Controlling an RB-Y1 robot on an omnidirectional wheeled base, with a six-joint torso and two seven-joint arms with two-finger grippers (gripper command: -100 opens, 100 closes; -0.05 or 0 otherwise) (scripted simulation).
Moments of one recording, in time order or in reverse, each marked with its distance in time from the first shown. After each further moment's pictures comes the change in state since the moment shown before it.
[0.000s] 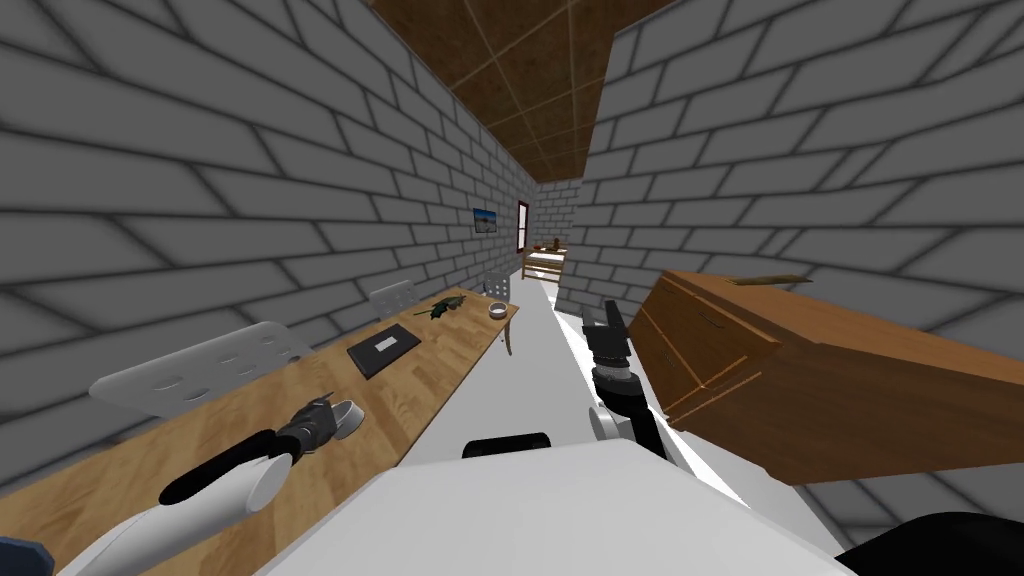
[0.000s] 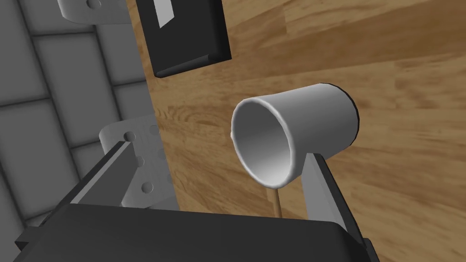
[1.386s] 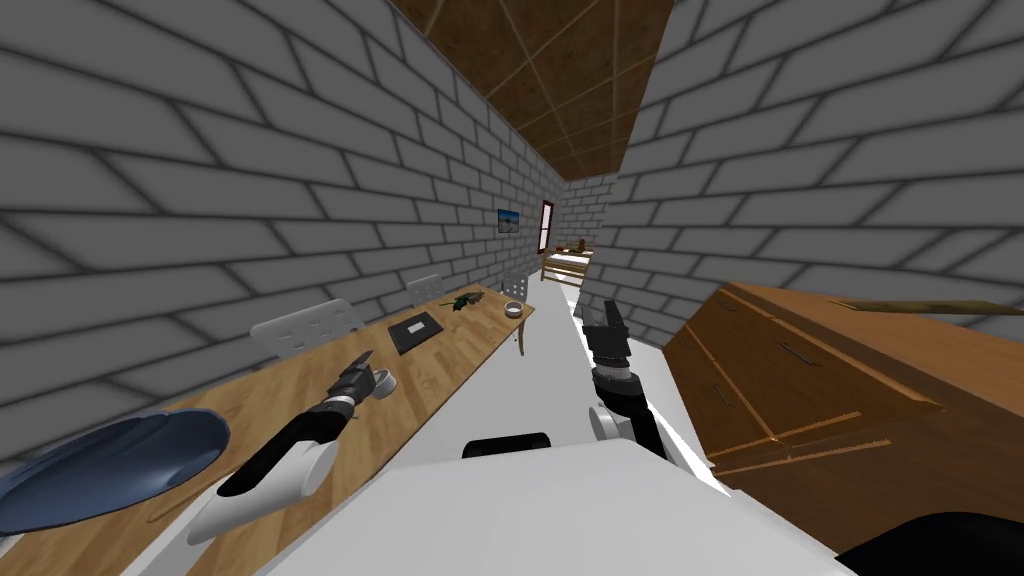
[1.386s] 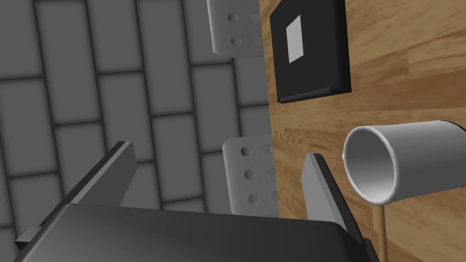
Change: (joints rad) left arm 0.007 -0.087 -0.130 -0.169 -0.134 -0.394 -0.111; right arm 0.000 0.000 0.000 0.000 0.000 0.000 0.000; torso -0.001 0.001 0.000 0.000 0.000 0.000
